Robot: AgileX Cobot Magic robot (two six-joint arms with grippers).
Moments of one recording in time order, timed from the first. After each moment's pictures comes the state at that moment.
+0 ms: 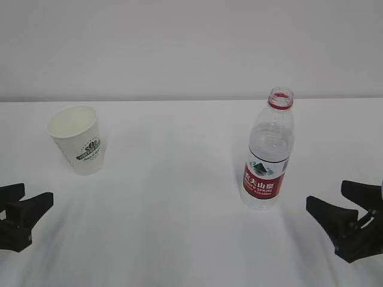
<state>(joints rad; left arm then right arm) -0.08 1.67 -0.08 0.32 -1.14 -0.11 0.02 1.66 -0.07 -0.47 -1.14 0.07</state>
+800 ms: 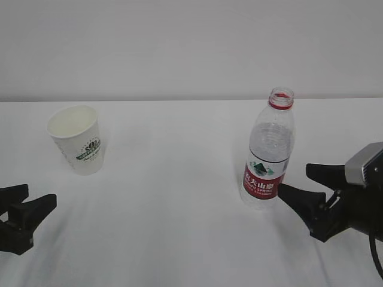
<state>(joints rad) -0.08 1.68 -0.08 0.35 -1.14 -0.12 0.02 1.81 -0.26 -0.65 -1.14 0.07</state>
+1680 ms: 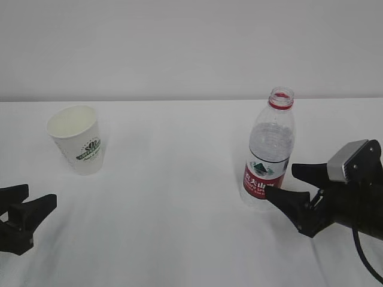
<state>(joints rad) -0.08 1.68 -0.08 0.35 -1.14 -0.12 0.02 1.93 -0.37 -0.73 -1.15 0.08</state>
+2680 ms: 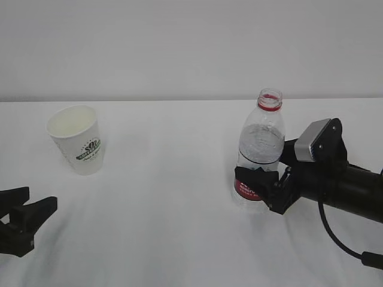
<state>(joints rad) -0.08 1.69 -0.08 0.35 -1.14 -0.12 0.12 1.99 -0.56 -0.78 -1.15 0.12</state>
